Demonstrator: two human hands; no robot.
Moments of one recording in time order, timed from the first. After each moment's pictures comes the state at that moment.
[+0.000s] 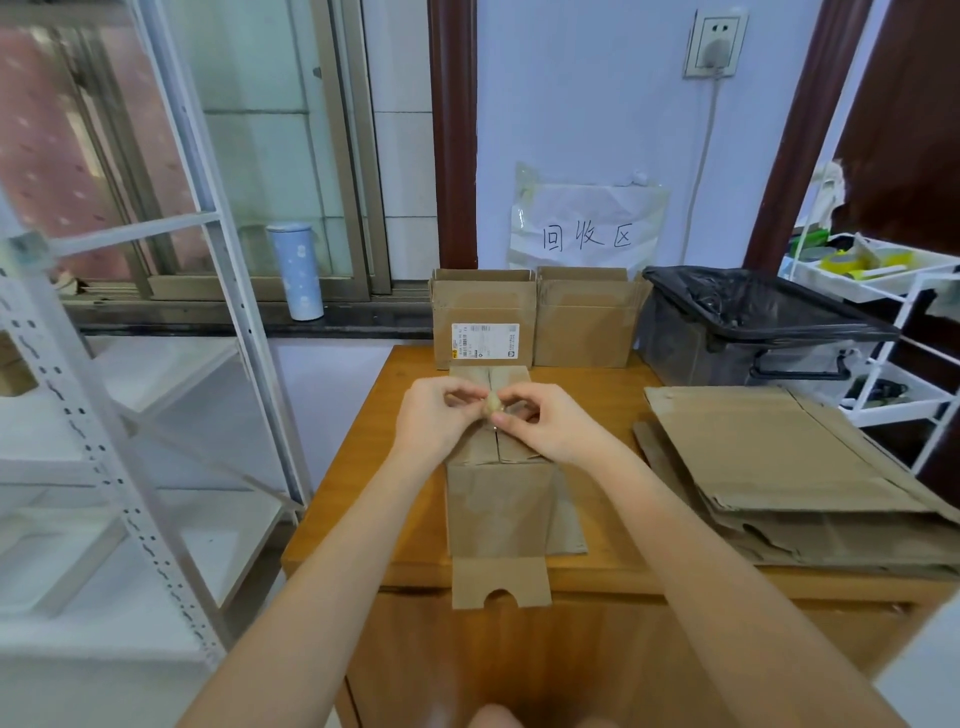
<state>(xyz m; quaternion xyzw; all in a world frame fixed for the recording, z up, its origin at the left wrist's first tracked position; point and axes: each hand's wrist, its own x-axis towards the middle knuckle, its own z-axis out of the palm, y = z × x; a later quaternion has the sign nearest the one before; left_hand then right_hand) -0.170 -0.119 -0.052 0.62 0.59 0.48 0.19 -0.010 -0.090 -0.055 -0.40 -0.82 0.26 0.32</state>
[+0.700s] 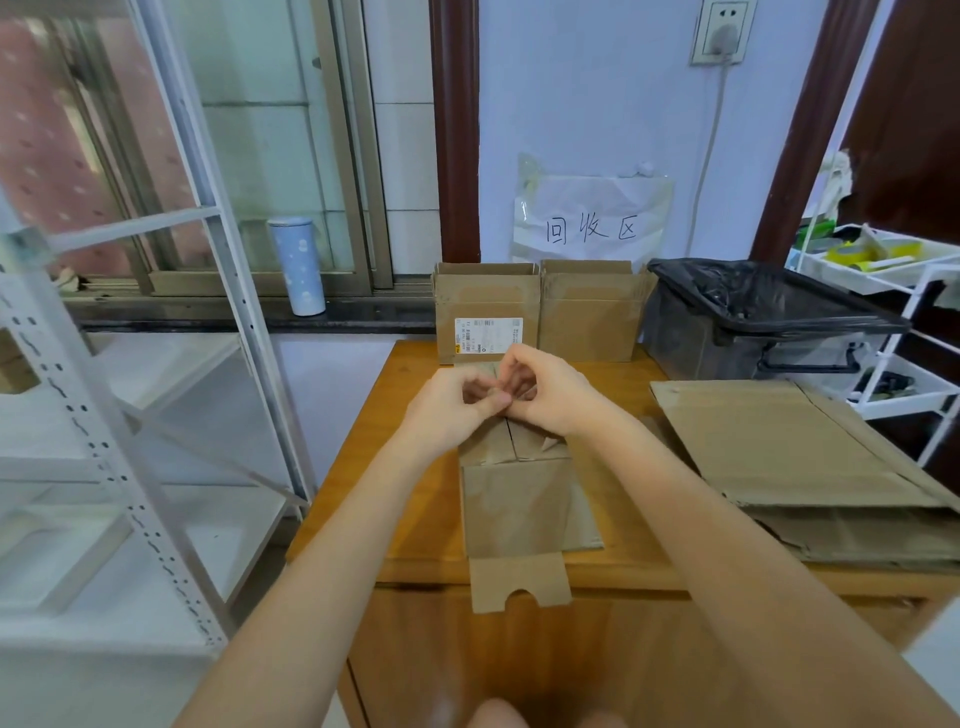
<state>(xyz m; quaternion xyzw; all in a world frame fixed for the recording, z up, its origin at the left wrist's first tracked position) -0.173 -0.113 -0.044 0.69 0.57 0.39 0.21 -0.014 -0.079 -0.034 -0.42 -0.83 0.21 0.29</state>
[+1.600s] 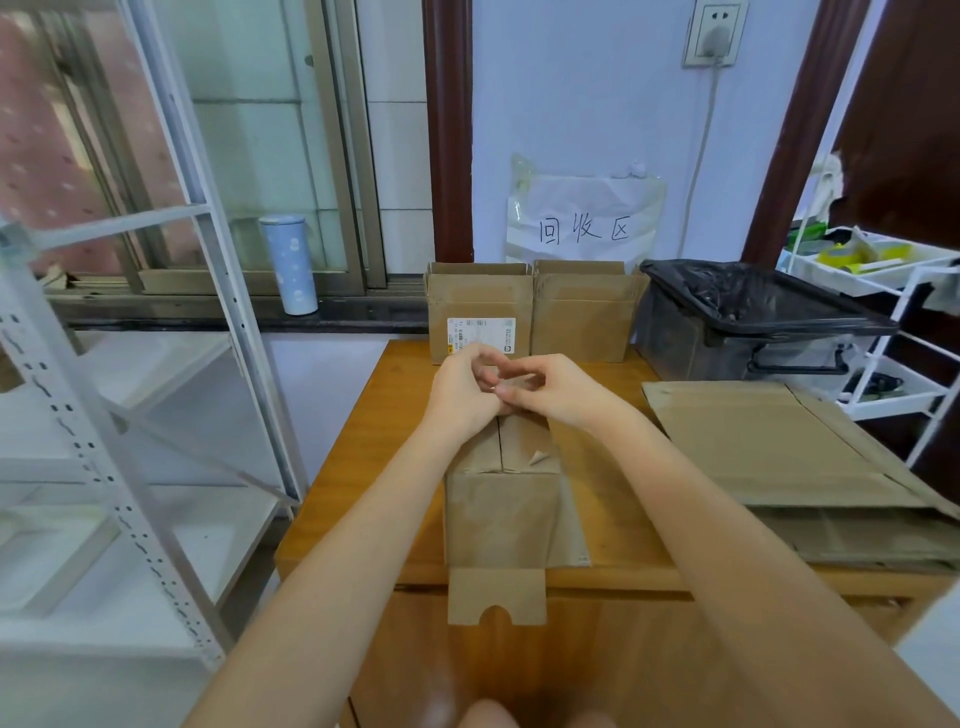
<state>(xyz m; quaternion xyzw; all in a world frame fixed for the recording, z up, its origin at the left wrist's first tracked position) -0.136 -0.114 -0.026 0.57 0.55 0.51 0.34 -0.001 -0.070 -0.031 -0.43 -0.80 0.31 0.28</state>
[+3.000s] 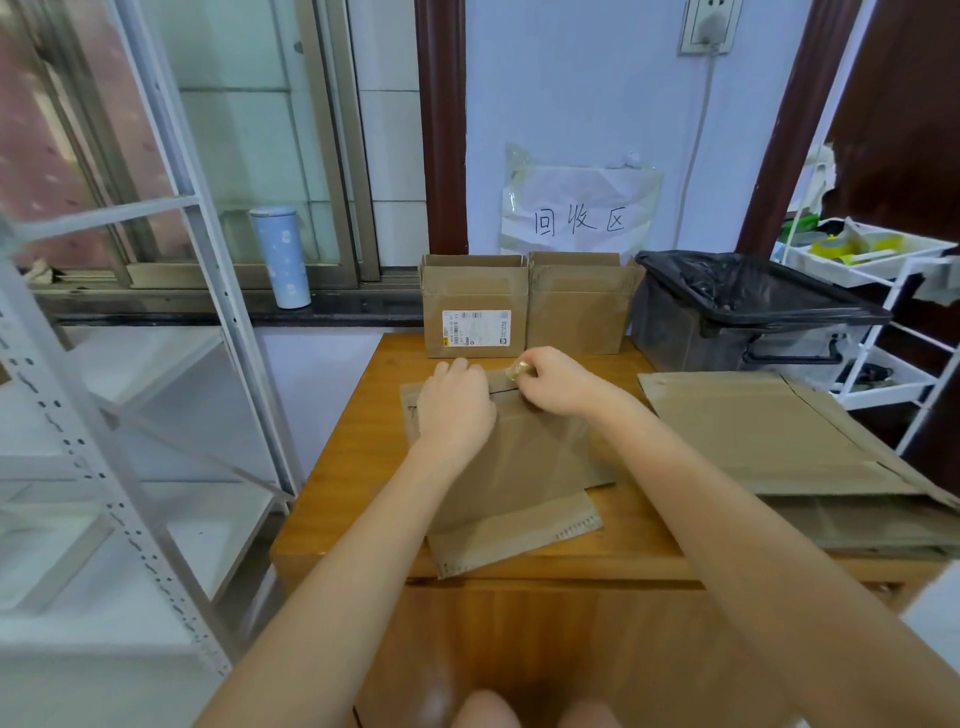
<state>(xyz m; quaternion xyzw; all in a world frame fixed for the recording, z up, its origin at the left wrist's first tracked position) -0.135 -0.110 -0.048 0.68 0.69 0.22 -0.09 -0.009 -0.070 -0.023 -0.54 -0.79 0.22 0.20</state>
